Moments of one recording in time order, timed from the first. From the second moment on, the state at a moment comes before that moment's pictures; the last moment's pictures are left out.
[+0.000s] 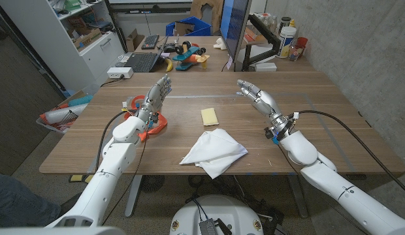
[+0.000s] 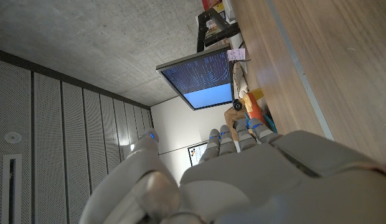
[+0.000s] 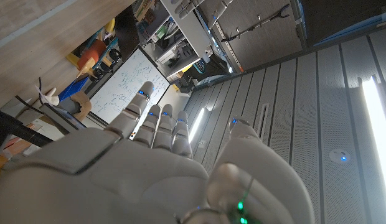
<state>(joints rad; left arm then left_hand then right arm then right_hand) 0.97 0.31 0.03 -1.50 -0.36 -0.11 -0.24 0.26 0.03 0.37 -0.05 0.18 -0.01 0.10 0.19 0.17 -0.03 0.07 0.22 0.20 -0.08 0.09 0.20 0.18 -0.14 0.04 0.37 0.17 -1.07 -0.63 -0.40 -1.62 0.11 0.67 -0.11 0.36 0.02 0.28 -0.02 0.23 0.24 0.01 0.21 0.19 0.22 0.05 0.22 0.20 0.13 -0.02 0.22 0.26 0.32 -0.02 0.37 0.17</state>
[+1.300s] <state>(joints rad) 0.96 0.30 0.04 -1.50 -0.34 -0.10 -0.25 0.26 0.03 0.37 -0.05 0.18 0.00 0.10 0.19 0.17 -0.03 0.07 0.22 0.20 -0.08 0.09 0.19 0.18 -0.13 0.04 0.35 0.17 -1.08 -0.66 -0.39 -1.68 -0.24 0.72 -0.24 0.36 0.02 0.28 -0.04 0.25 0.29 -0.02 0.22 0.19 0.26 0.03 0.23 0.20 0.17 -0.04 0.22 0.25 0.34 -0.02 0.34 0.17</state>
